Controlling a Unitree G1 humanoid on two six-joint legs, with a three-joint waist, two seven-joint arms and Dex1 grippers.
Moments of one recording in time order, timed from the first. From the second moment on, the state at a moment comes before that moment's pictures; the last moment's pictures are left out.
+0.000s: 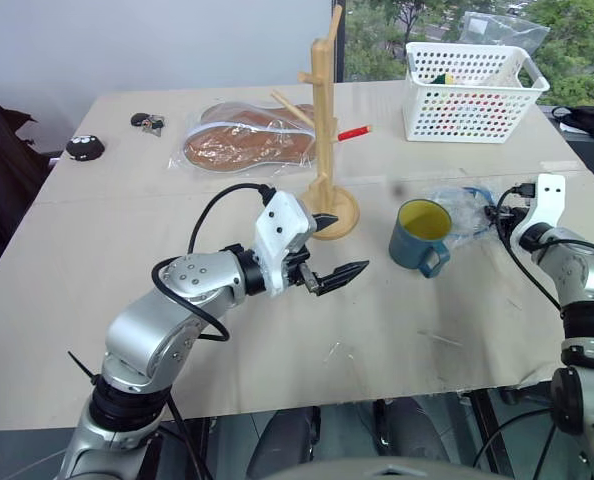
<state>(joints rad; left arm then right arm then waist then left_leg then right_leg) -0.35 0.57 -0.09 -0.65 -0.55 0.80 -0.59 -0.61 -0.54 -0.25 0.45 0.34 0.59 0.38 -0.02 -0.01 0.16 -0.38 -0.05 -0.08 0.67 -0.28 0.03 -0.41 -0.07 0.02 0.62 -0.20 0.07</state>
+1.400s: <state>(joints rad) -0.45 0.62 -0.19 -0.44 -0.61 0.63 -0.99 0.16 -0.51 -0.65 -0.86 0.90 1.13 0.22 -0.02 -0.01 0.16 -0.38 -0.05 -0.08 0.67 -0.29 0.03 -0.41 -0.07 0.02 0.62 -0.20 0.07</state>
